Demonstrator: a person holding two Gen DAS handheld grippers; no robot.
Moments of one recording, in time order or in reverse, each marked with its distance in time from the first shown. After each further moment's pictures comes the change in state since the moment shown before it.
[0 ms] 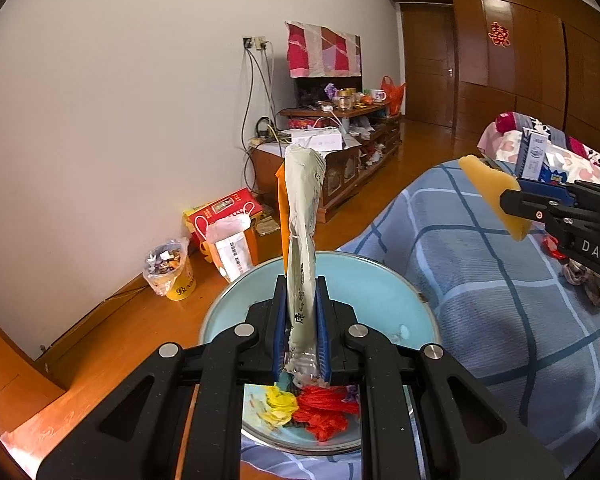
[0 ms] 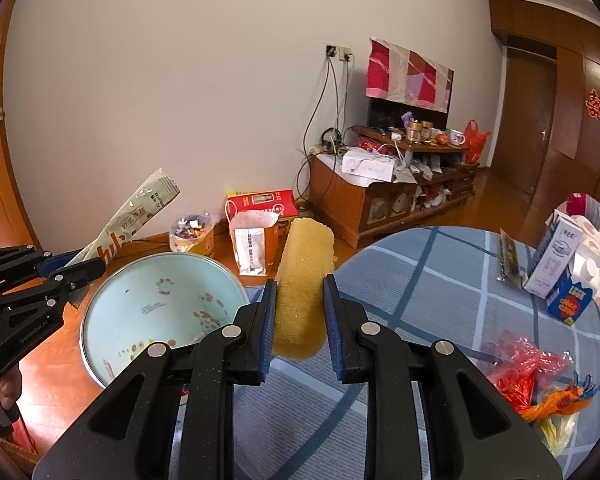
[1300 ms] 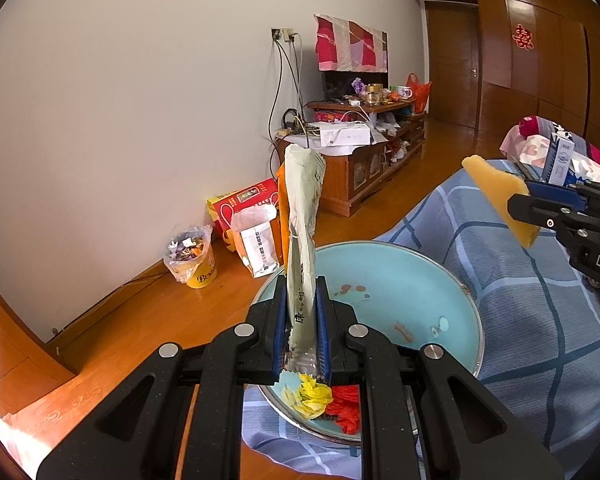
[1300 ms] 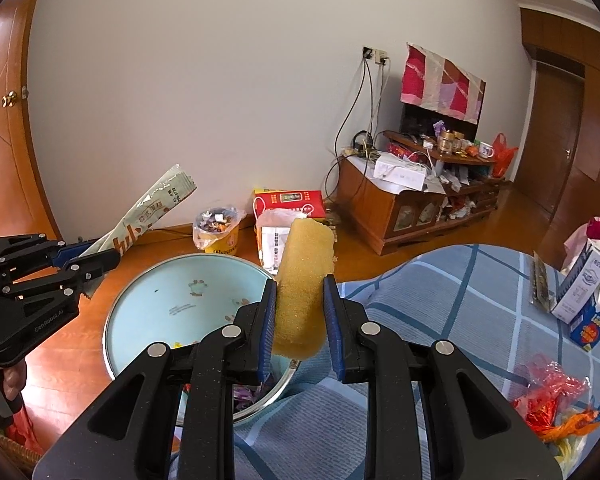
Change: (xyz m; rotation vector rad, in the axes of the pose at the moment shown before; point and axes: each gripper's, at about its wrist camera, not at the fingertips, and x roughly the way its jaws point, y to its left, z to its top) left arm 0.003 0.033 -0.007 -0.047 0.025 0.068; right arm 0.019 0.035 0.009 -0.077 0.007 0.073
